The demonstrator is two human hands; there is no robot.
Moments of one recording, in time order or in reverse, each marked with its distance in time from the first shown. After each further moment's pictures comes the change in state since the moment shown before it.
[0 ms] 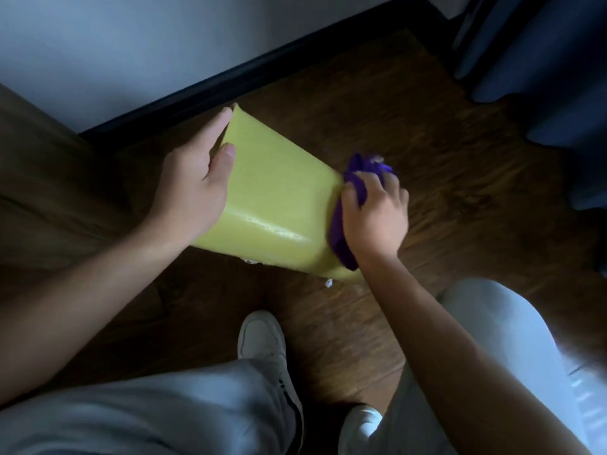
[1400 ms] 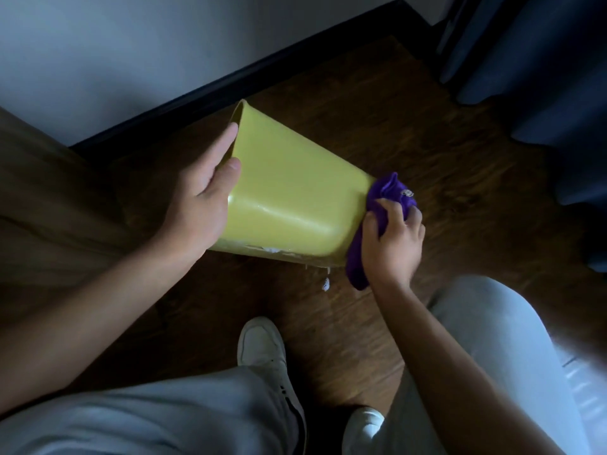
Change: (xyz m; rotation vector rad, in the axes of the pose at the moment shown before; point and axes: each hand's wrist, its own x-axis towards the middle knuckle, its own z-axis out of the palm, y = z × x) left_hand -0.001 -0.004 0.017 -0.443 -0.078 -0.107; right_hand -0.027 0.039 -0.010 0.058 0.031 0.177
